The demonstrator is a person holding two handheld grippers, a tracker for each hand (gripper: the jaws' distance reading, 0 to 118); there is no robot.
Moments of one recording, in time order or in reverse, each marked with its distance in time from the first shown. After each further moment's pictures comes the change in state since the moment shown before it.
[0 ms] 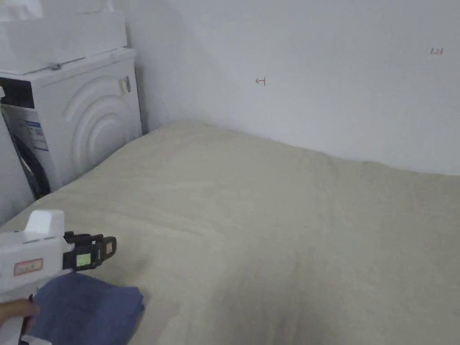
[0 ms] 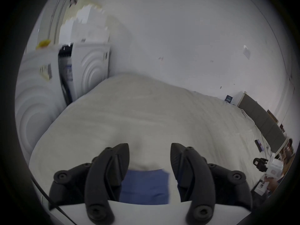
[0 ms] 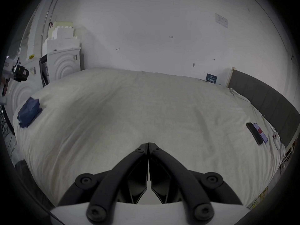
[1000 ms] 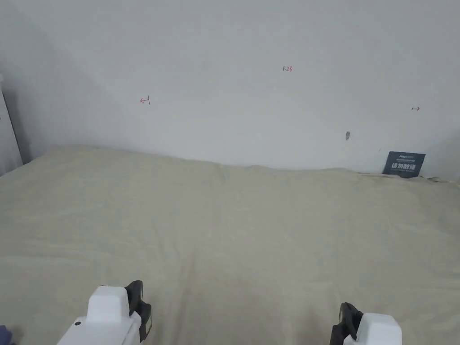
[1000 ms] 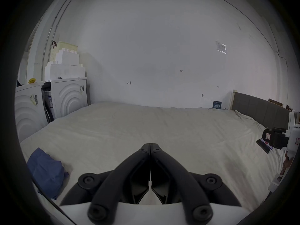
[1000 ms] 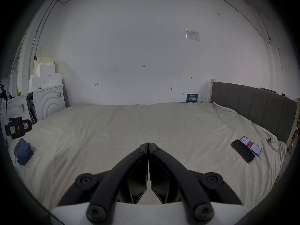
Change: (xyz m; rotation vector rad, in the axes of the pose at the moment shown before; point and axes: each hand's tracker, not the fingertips) left arm 0.288 -0.099 -0.016 0.236 0.028 -0.123; right arm 0.108 0.056 0.007 0.255 -0.088 -0.145
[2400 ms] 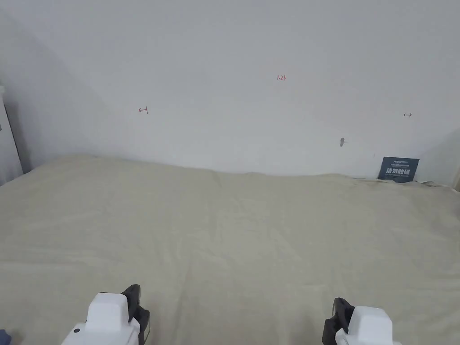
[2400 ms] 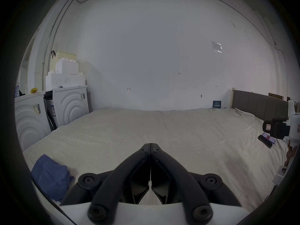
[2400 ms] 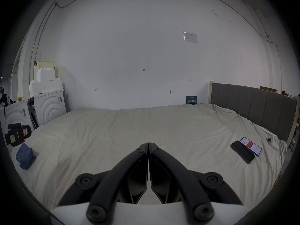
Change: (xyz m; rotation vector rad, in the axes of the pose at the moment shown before) left arm 0.013 -0.002 0.019 0.045 0.016 -0.060; right arm 0.000 0.009 0.005 0.021 0.001 -0.023
